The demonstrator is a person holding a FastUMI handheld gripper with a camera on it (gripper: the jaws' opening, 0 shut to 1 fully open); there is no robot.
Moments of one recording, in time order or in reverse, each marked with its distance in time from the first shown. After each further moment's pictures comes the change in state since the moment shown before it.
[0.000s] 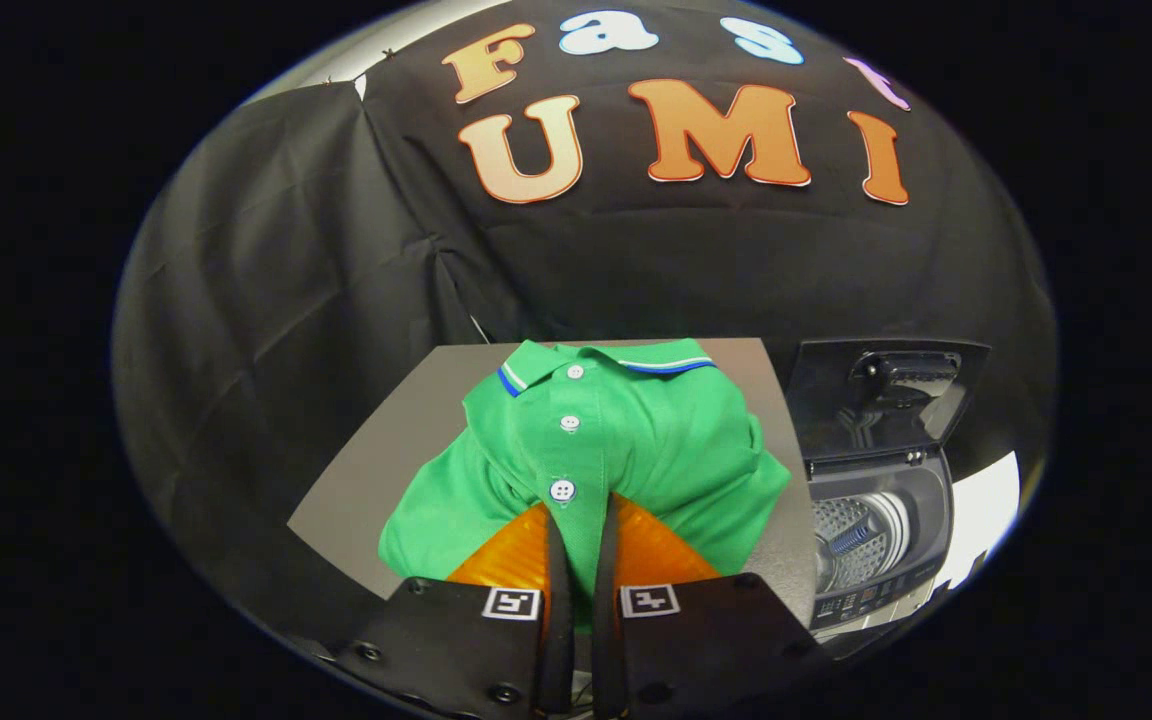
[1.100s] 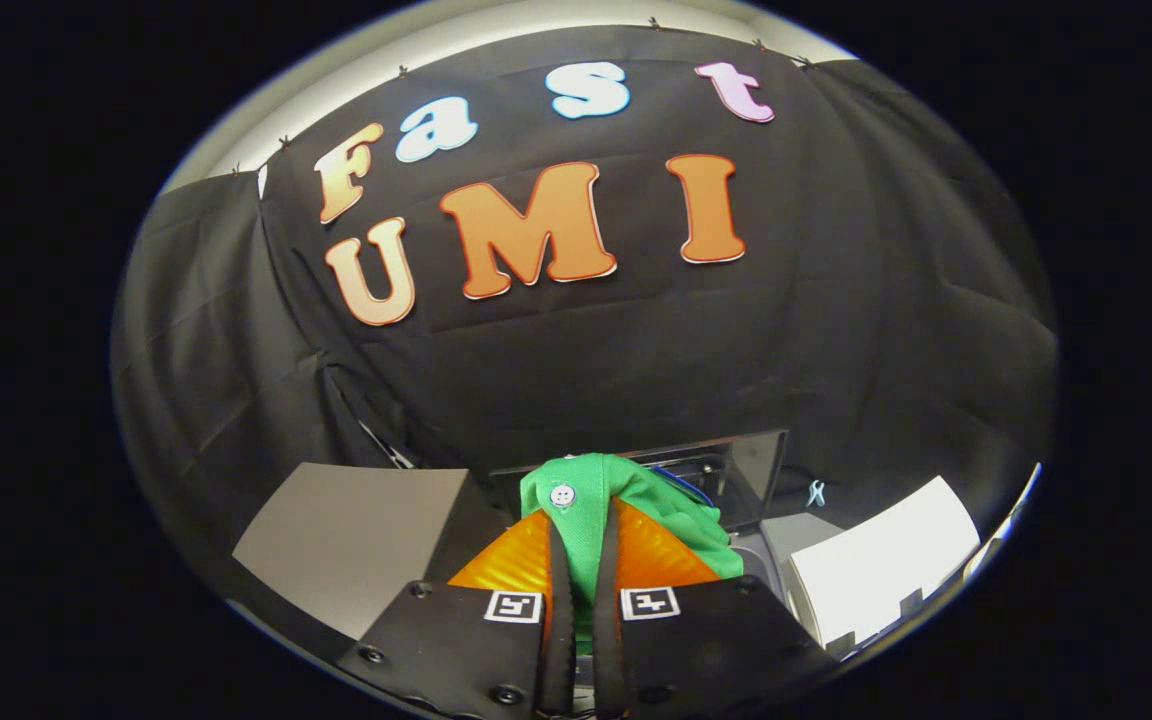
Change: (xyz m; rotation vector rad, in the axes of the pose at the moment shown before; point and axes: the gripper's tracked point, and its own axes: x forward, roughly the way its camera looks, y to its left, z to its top) arm -0.142 -0.329 0.095 0.123 -0.222 -0.211
